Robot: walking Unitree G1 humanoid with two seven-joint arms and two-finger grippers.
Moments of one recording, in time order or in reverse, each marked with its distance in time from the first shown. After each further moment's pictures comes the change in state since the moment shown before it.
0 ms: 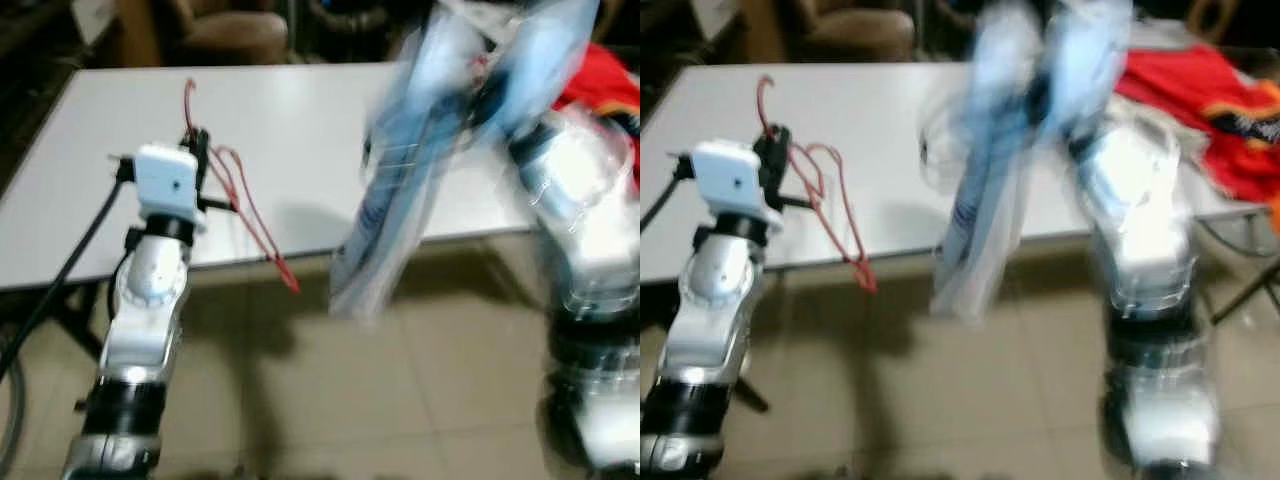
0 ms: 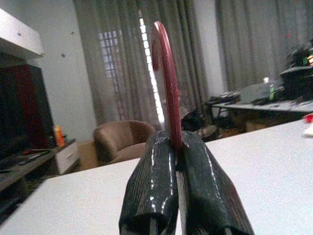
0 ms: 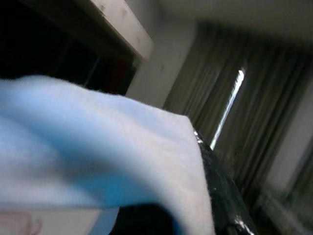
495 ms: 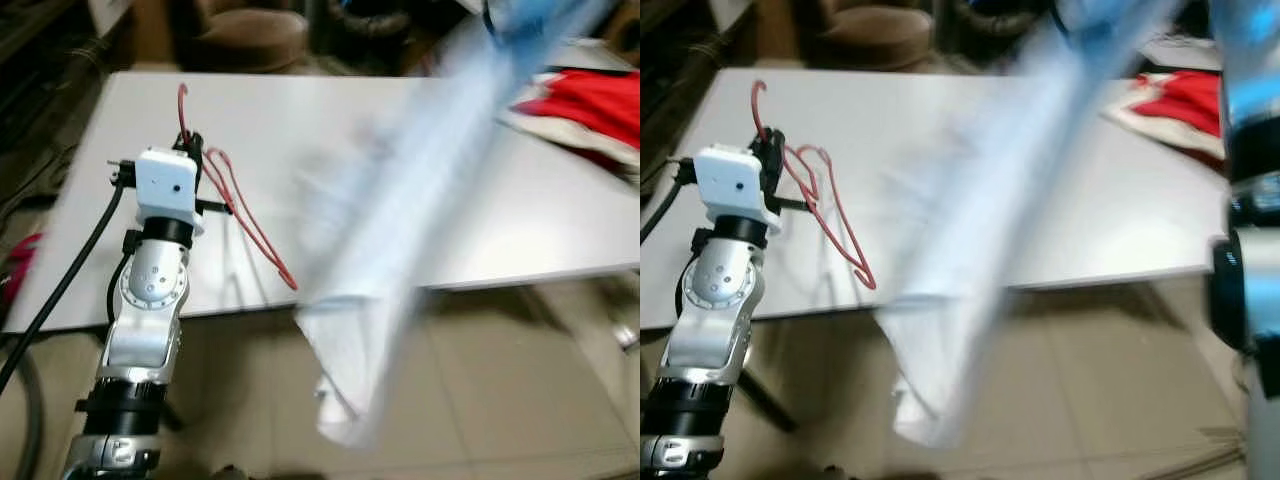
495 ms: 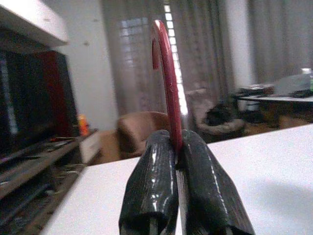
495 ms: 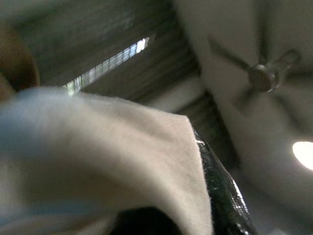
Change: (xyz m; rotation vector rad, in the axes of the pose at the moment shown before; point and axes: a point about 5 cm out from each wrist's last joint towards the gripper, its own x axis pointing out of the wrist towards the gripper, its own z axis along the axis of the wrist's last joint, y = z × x) left arm -0.005 0.006 -0.006 0.056 0.011 0.052; right arm -0.011 -0.120 -0.041 -0.775 0.379 -0.309
